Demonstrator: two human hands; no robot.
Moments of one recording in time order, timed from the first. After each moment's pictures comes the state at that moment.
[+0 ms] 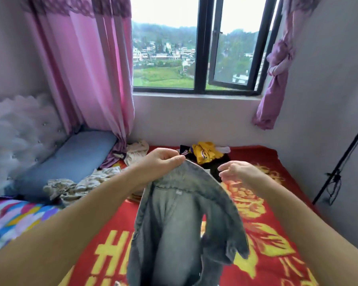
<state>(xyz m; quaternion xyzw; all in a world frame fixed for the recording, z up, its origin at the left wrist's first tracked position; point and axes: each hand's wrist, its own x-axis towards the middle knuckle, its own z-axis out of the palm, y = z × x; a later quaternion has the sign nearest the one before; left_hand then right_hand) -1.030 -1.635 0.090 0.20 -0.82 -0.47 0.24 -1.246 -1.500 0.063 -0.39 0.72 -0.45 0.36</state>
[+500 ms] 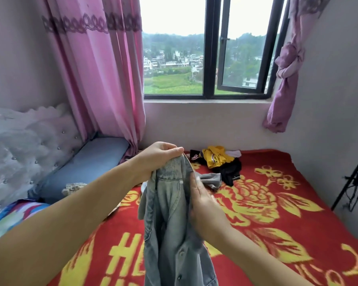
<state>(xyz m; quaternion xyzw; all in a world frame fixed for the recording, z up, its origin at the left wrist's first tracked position) -1.011 -1.643 0.124 0.26 -0.77 -0.55 0.21 -1.118 -1.512 0.001 -0.61 0.74 -0.26 0.00</state>
